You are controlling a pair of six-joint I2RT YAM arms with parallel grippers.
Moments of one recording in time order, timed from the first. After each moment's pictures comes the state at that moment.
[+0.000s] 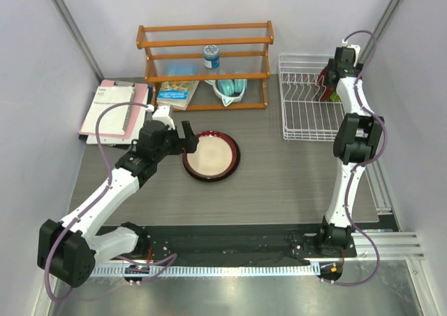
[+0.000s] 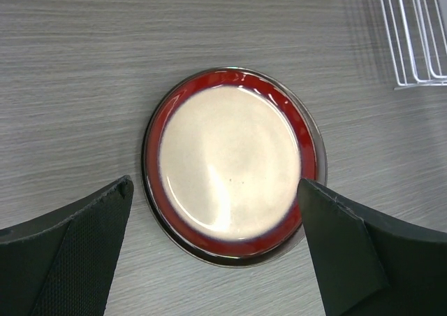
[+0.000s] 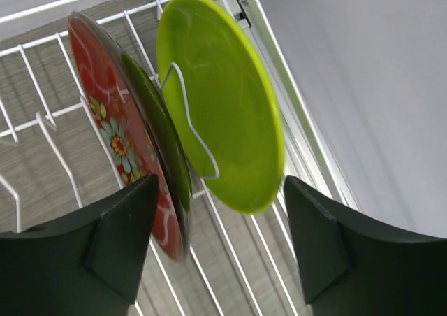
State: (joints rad) left arm -0.43 1.08 0.80 -0.17 -0.04 -0.40; right arm -0.13 2.28 2.10 -0.45 0.40 0.07
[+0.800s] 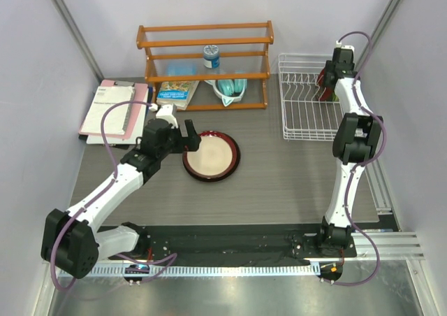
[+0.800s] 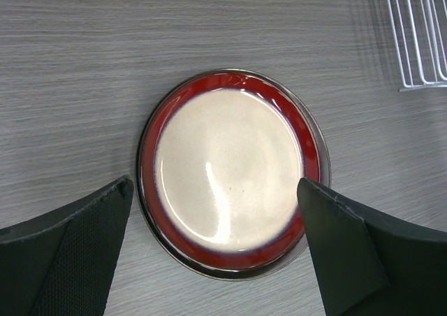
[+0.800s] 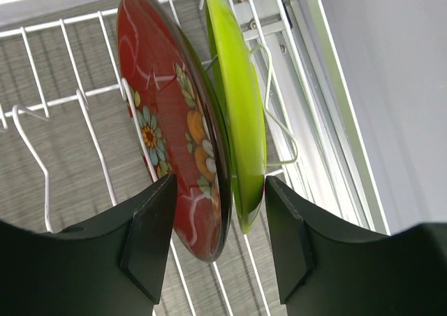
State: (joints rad) left arm -0.43 1.16 0.80 -0.12 -0.04 -0.40; right arm -0.13 2.32 2.12 -0.43 0.30 0.00
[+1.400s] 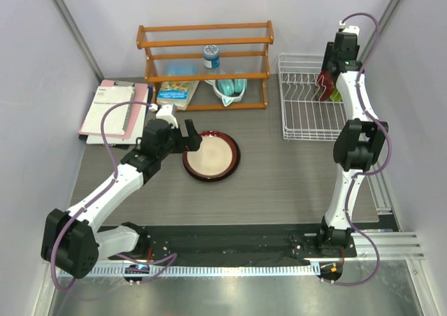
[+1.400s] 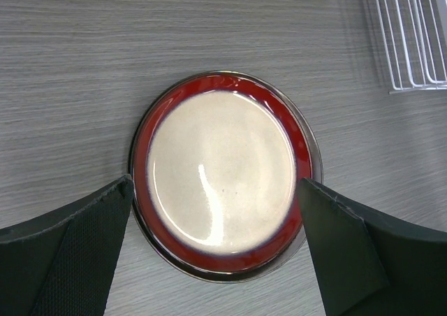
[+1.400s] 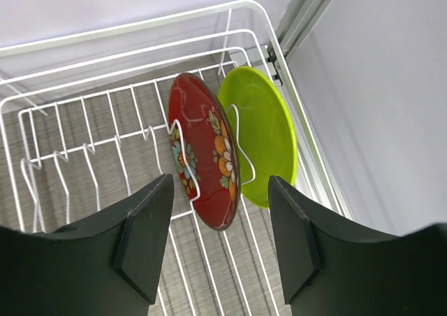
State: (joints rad) left arm -0.43 1.16 0.79 -0.09 -0.02 -0.42; right arm -0.08 2.16 2.13 -0.44 0.32 0.01
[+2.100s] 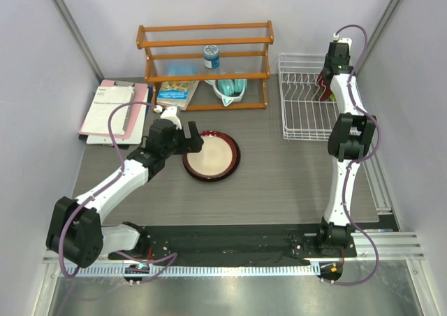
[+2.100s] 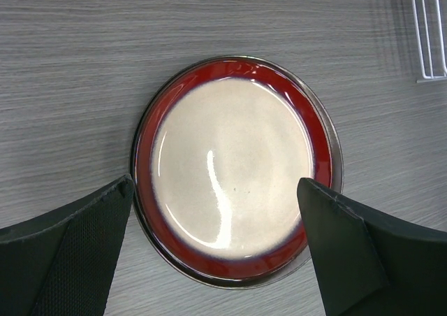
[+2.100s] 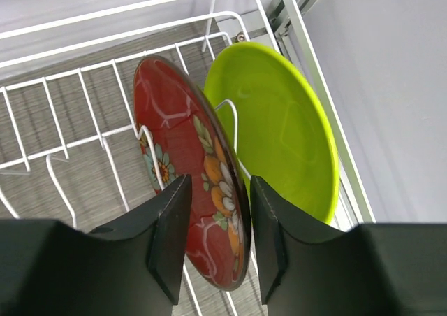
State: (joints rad) left arm -0.43 1.25 0.78 -0.07 -0.03 -0.42; right arm -0.09 2.41 2.29 -0.47 0.37 0.00
